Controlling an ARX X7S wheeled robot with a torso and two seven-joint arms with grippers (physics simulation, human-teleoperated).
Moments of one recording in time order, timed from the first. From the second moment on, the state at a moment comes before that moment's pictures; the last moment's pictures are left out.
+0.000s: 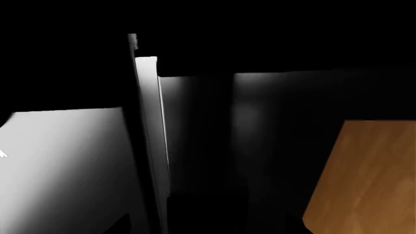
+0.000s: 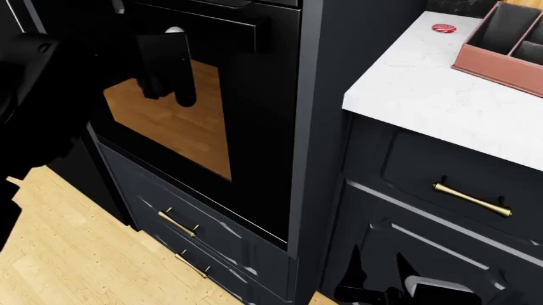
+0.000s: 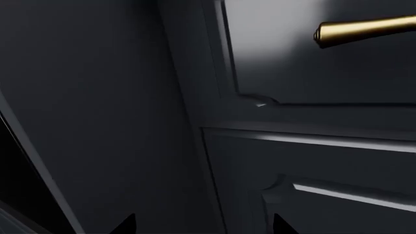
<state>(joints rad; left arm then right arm) -1.46 -0.56 0.92 -0.45 0.41 -0.09 0.51 -0.07 0.32 -0.30 0.06 0.51 -0.22 0.28</state>
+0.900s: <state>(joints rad) -1.47 -0.55 0.91 -0.47 0.43 -0.06 0.51 -0.07 0.33 -0.30 0.06 0.52 -0.23 0.29</state>
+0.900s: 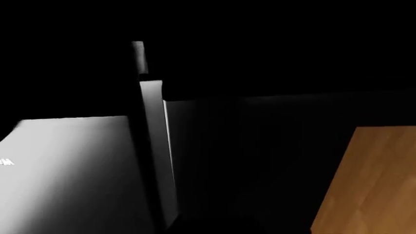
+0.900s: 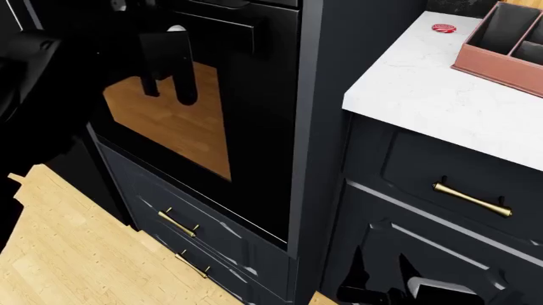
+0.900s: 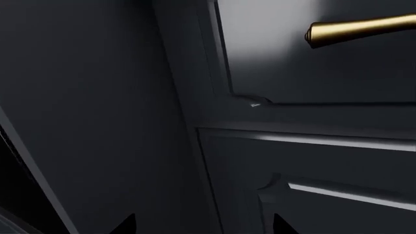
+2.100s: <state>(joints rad) -1.27 -0.78 0.80 -0.03 0.44 -0.25 0.52 -0.07 0.33 -0.31 0.04 0.52 -0.24 0.29</state>
